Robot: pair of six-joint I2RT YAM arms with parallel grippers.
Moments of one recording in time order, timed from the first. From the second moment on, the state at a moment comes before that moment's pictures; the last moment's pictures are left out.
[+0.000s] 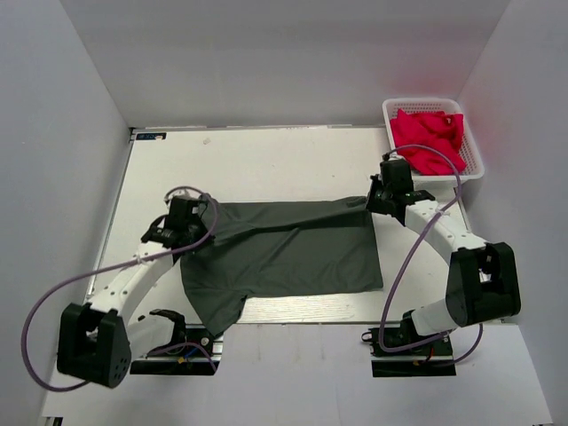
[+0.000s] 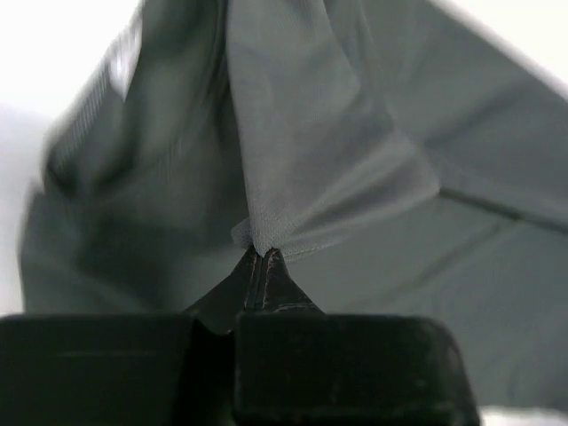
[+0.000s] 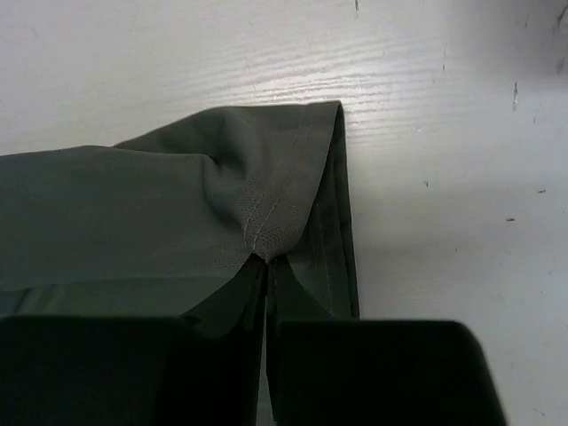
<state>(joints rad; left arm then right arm) -0.26 1.12 0.69 -0.47 -0.10 -0.70 0.25 1.45 0.94 -0.30 0.06 0.36</state>
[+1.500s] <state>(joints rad) -0.14 1.87 1.22 -0.53 -0.34 -0.73 0.25 1.83 1.11 -0.32 0.17 0.33</state>
